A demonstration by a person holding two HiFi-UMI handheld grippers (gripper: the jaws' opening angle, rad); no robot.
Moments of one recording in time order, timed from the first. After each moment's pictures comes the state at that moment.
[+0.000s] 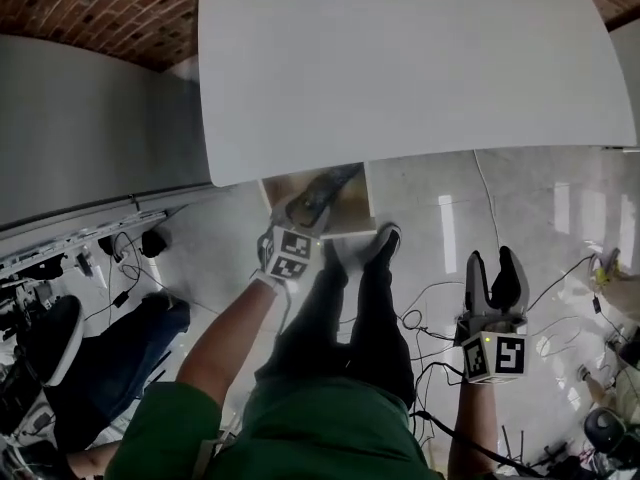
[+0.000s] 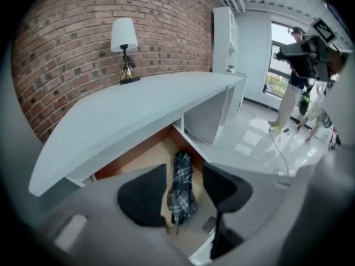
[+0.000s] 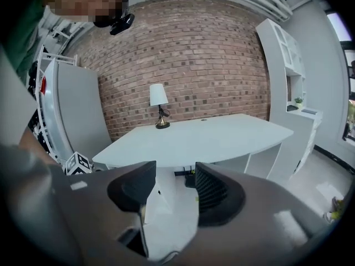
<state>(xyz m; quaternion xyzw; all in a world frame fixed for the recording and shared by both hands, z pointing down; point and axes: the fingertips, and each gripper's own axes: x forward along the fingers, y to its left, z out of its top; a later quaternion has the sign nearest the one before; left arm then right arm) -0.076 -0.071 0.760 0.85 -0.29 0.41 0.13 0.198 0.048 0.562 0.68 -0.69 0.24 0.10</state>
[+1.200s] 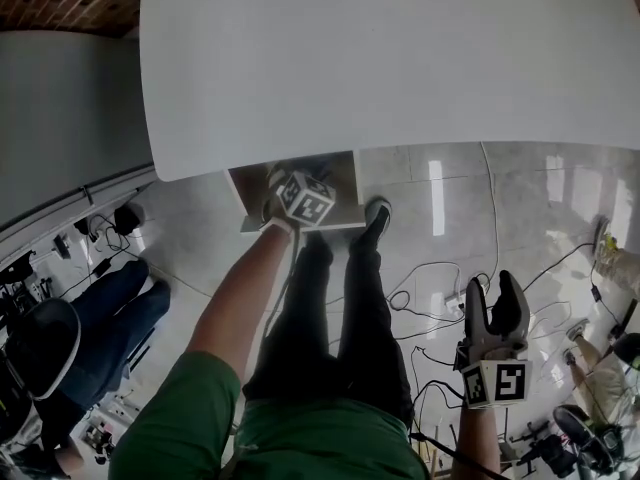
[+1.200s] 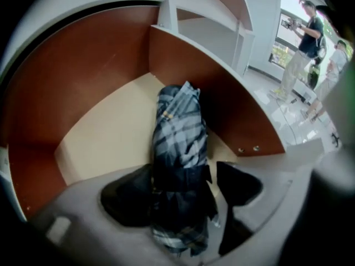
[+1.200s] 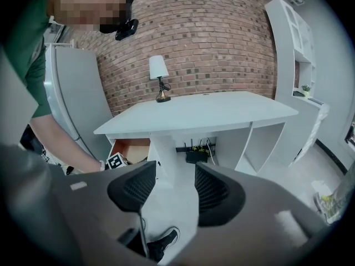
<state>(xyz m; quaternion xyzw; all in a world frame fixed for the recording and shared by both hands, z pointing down) -0.063 -0.104 0.995 0.78 -0.26 0.55 0.14 0.202 0.074 0.679 0.64 -0.69 0.30 0.18</state>
